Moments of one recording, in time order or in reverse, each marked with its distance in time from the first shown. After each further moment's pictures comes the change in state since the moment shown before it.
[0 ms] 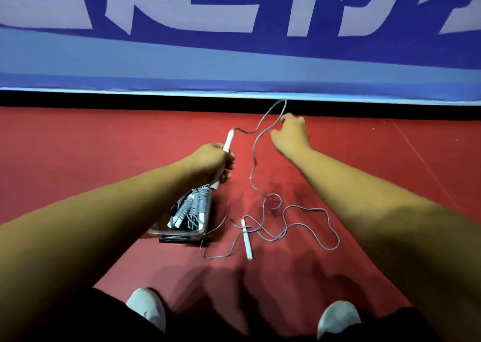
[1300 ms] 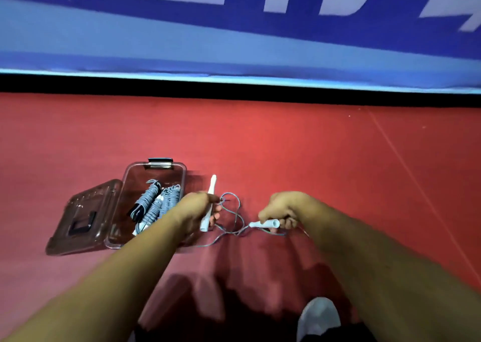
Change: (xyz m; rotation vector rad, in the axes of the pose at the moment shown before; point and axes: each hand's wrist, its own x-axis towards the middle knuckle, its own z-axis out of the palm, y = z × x) left_hand 0.063 -0.108 0.046 -0.267 -0.051 -0.380; right_hand -0.038 0.116 0.040 -0.369 -1.133 0.537
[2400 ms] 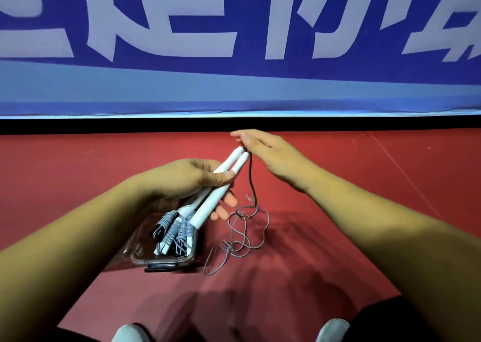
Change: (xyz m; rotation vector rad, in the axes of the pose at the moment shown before) left_hand -0.190 0.107 -0.006 0.401 -0.401 0.322; right_hand -0.179 -0.062 -0.027 0.357 0.695 -1.070
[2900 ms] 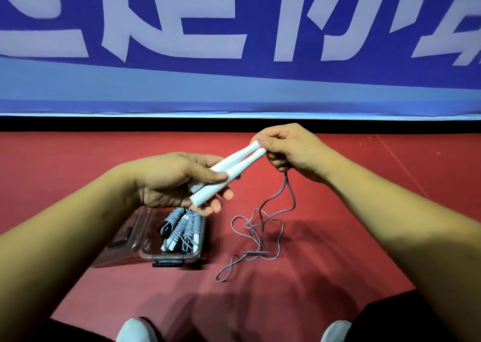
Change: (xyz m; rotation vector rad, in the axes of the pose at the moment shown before) left_hand -0.029 0.004 -0.020 -0.152 -0.158 -0.036; right_hand -0.006 -0.009 -0.015 0.294 -0.143 0.058
